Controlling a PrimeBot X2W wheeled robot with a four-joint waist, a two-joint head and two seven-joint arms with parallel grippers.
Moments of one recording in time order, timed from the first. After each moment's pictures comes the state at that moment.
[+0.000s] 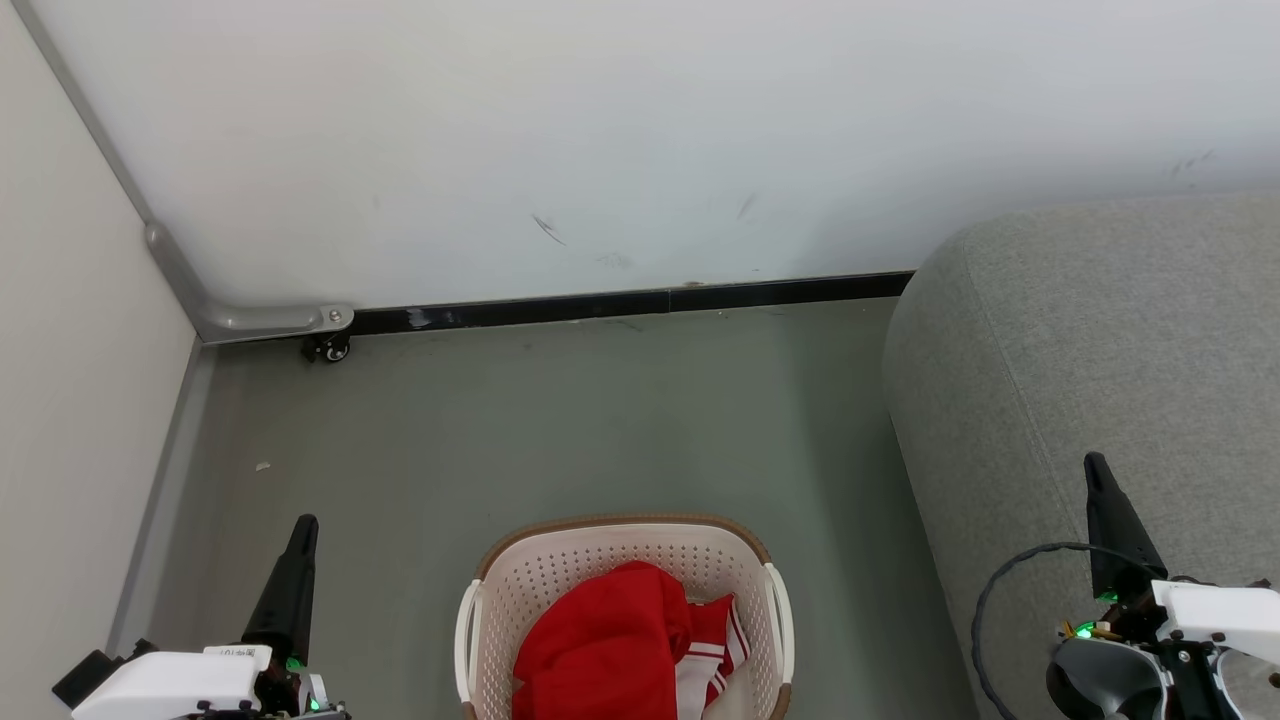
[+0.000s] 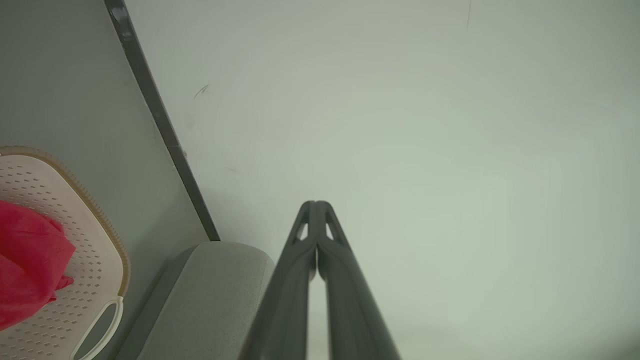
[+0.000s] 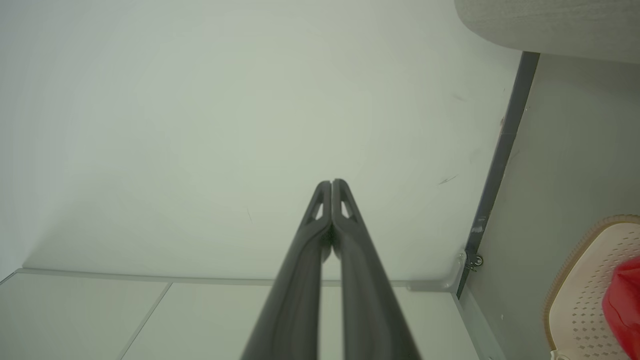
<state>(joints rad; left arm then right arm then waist) -0.06 0.04 0.08 0.27 -1.60 -0.12 0.11 -0.06 -0.05 -0.12 0.27 1.62 0.12 0.10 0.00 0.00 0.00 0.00</state>
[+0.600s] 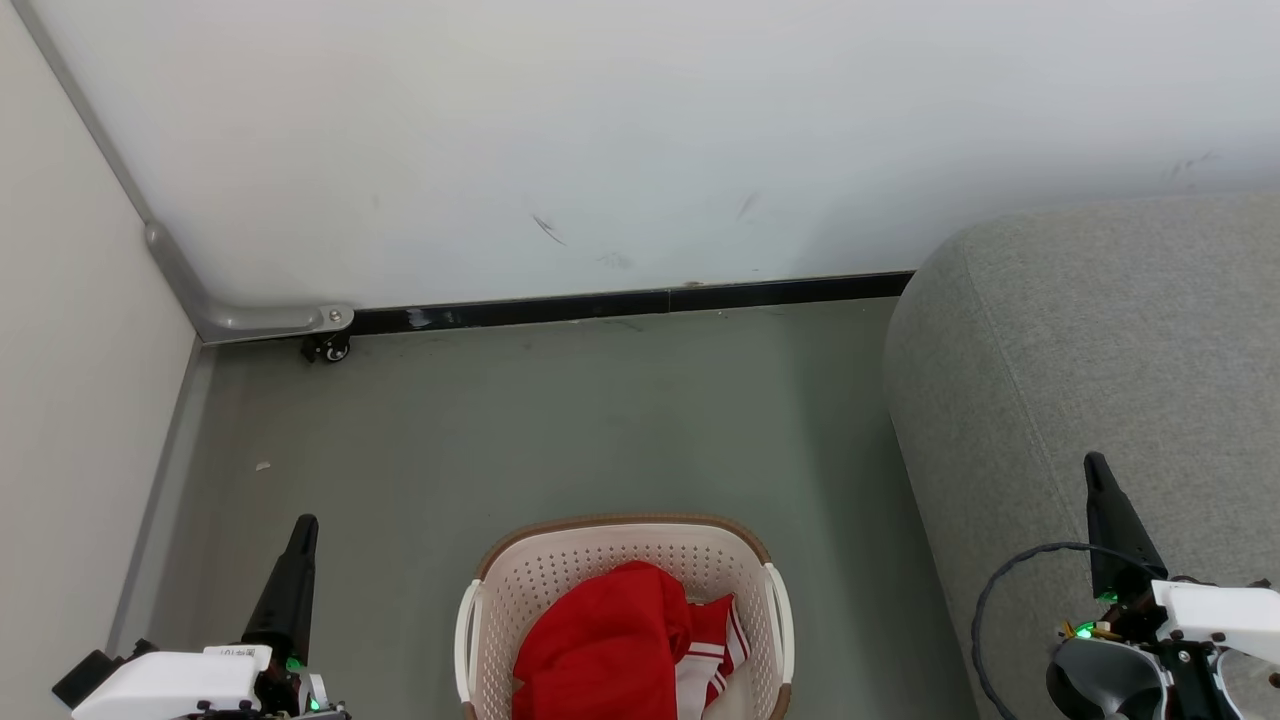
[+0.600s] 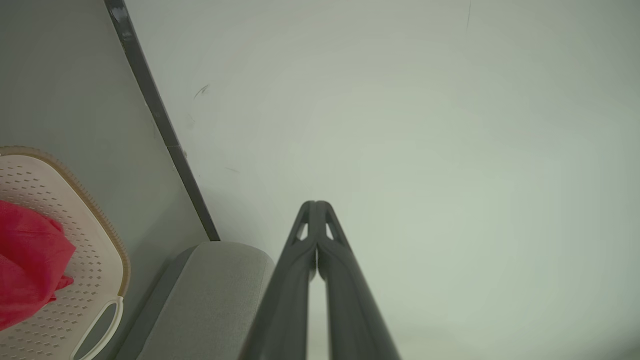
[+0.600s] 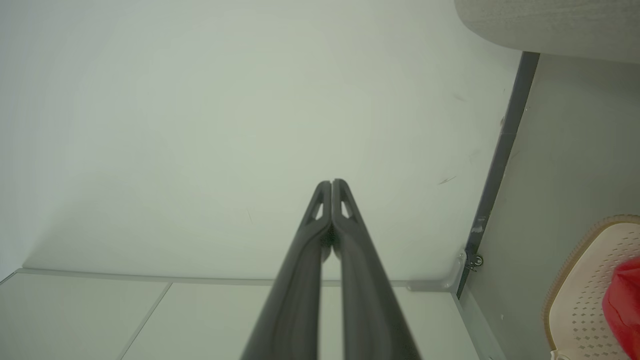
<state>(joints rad) -0.06 0.04 0.08 0.27 -1.60 -0.12 0.11 -0.06 -0.05 -0.13 0.27 1.62 0.12 0.10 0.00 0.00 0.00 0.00</state>
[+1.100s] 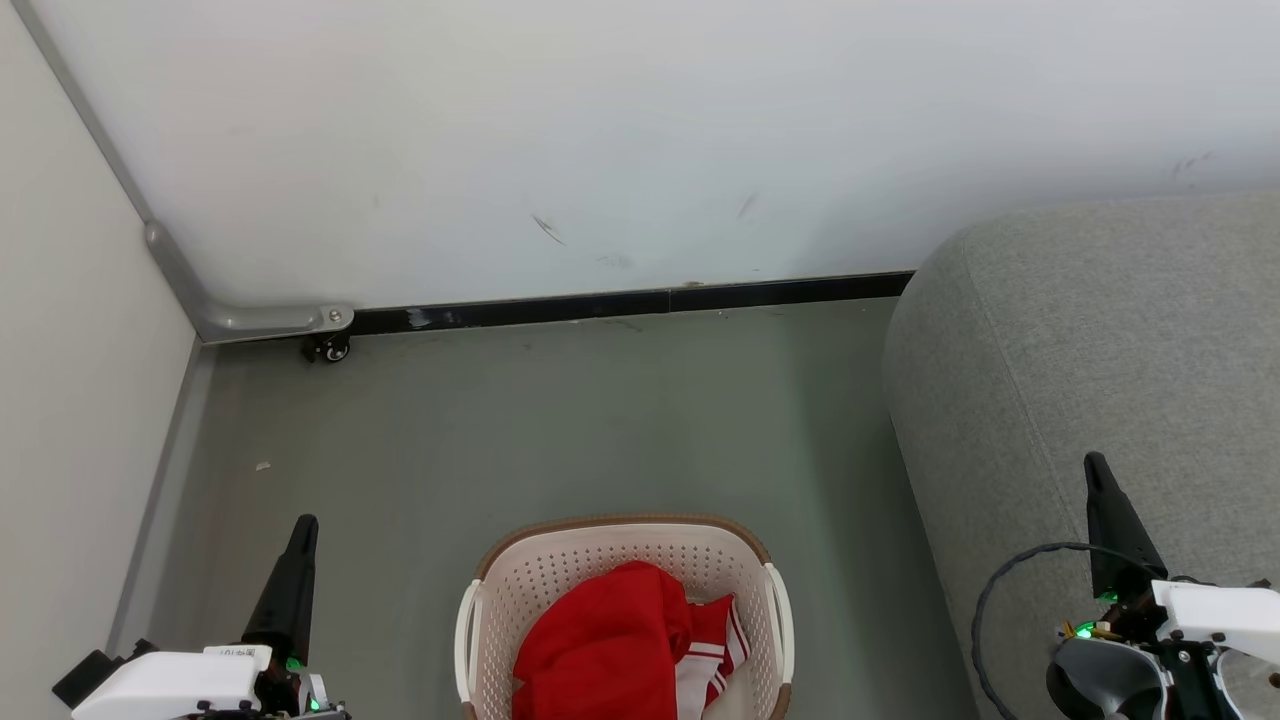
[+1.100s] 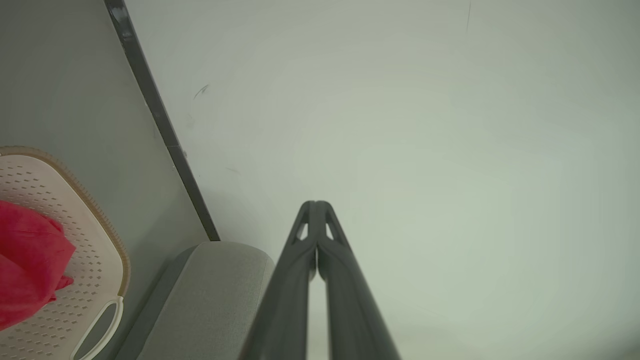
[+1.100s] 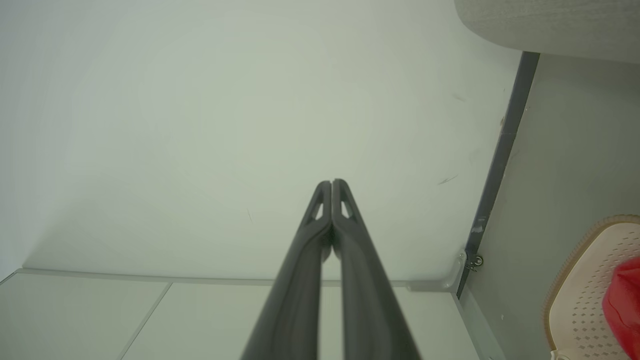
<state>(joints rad) -0.06 0.04 0.08 0.27 -1.60 -0.12 0.11 -0.06 -0.05 -0.13 0.27 1.62 0.12 0.10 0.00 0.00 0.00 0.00</state>
